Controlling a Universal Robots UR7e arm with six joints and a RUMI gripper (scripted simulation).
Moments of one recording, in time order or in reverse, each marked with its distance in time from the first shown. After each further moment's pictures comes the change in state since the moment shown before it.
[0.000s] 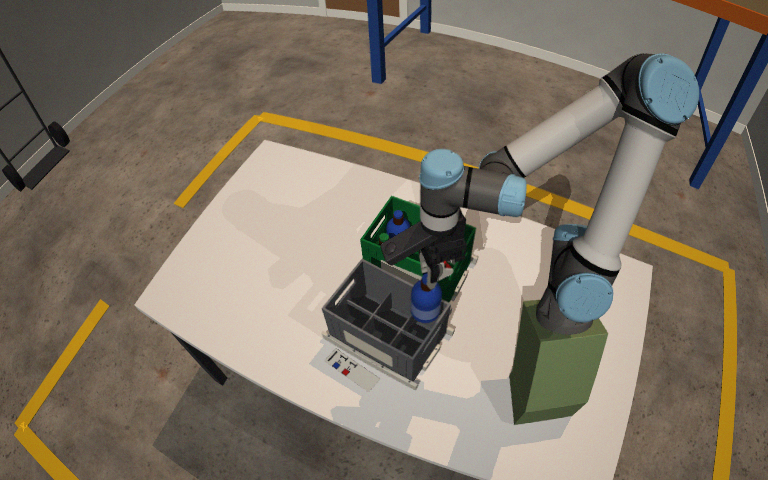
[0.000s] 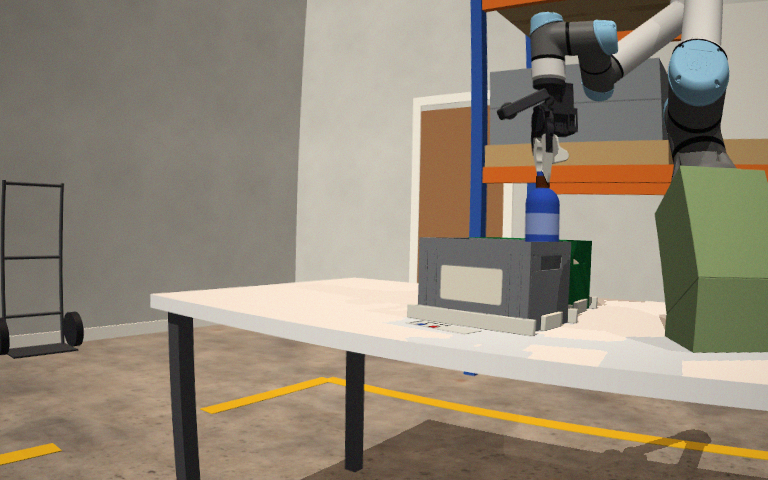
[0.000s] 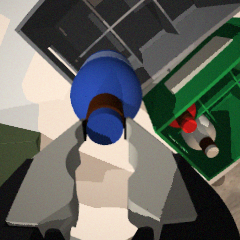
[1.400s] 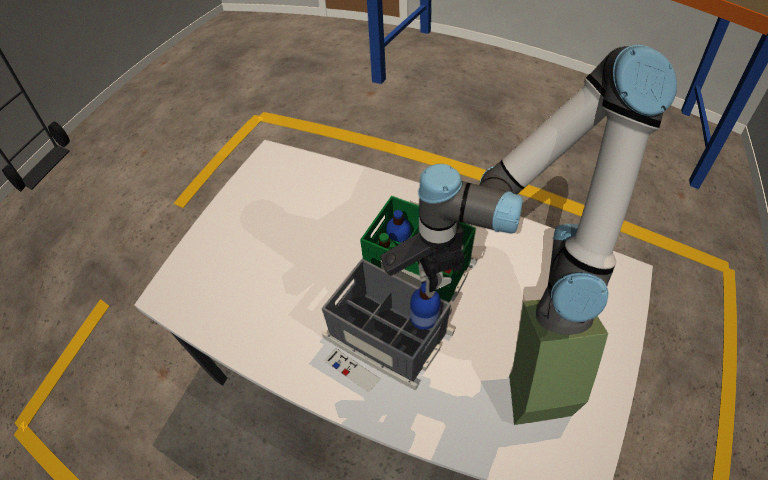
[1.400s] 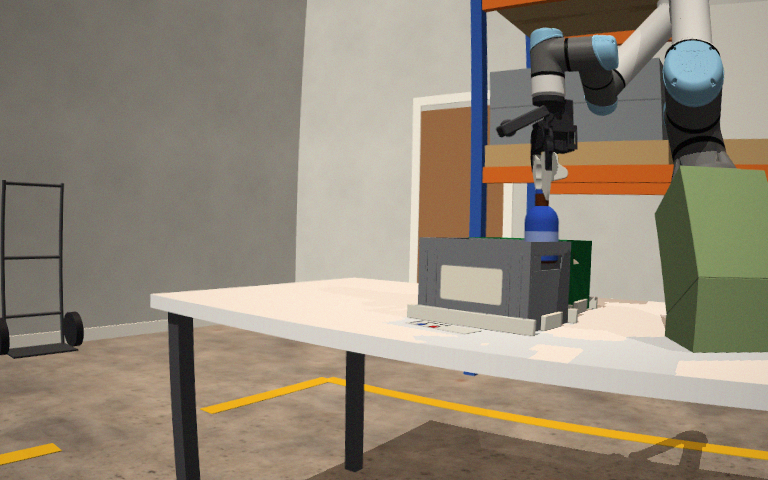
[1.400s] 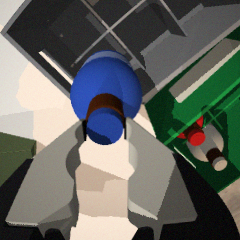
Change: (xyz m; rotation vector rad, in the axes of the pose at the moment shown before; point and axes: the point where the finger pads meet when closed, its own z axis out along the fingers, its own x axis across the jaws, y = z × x) arm 0.001 -0.001 0.037 0.000 -0.001 0.000
